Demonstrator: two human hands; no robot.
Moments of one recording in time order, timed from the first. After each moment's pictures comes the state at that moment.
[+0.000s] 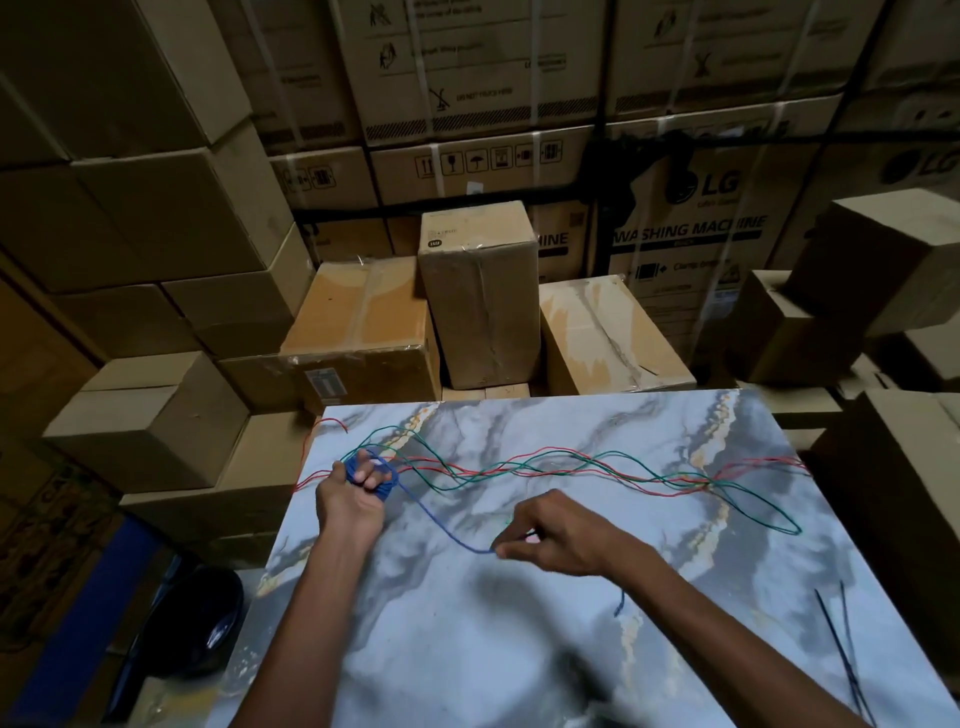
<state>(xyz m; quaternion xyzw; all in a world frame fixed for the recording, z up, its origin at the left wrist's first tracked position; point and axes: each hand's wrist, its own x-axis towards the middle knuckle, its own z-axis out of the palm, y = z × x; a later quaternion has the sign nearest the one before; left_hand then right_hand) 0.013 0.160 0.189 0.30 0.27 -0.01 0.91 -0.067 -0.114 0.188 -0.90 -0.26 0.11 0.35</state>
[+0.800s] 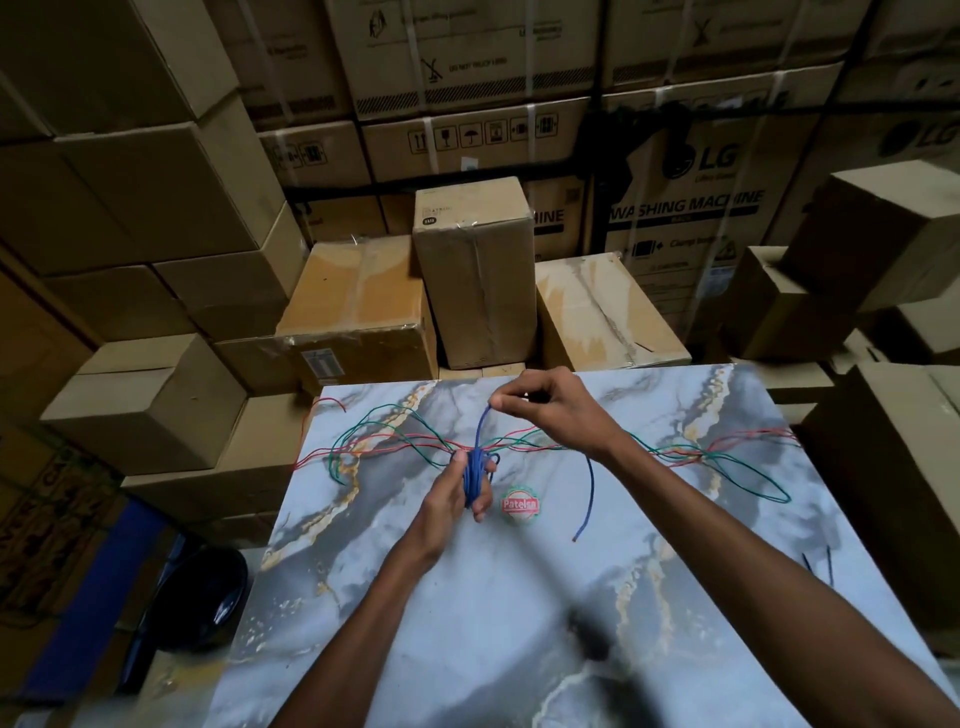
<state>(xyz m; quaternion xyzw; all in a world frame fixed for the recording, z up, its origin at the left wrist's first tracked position) -0.059 0.084 0.174 0.63 -0.07 -0.19 0.75 -0.012 -0.118 0.244 -0.81 -0.10 -0.02 0.57</state>
